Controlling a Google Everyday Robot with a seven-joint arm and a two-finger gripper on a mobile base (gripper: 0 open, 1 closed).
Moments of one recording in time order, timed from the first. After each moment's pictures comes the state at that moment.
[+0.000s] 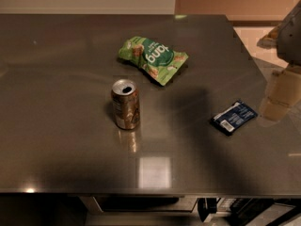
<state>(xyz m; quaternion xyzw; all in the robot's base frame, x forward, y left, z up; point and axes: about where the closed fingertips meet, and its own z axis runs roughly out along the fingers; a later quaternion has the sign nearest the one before) 0.438 -0.216 0.977 -0.60 0.78 -0.04 0.16</state>
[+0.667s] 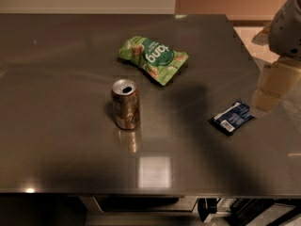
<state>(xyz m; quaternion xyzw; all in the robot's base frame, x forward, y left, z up) 0.458 -0.212 0.977 -0.60 0.78 -0.03 0.16</state>
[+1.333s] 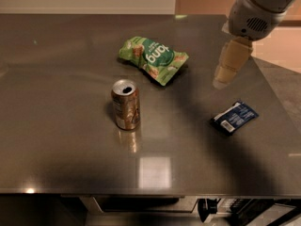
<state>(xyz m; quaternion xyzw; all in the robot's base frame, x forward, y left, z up) 0.546 -0.175 0.963 -0.59 0.79 0.00 0.17</state>
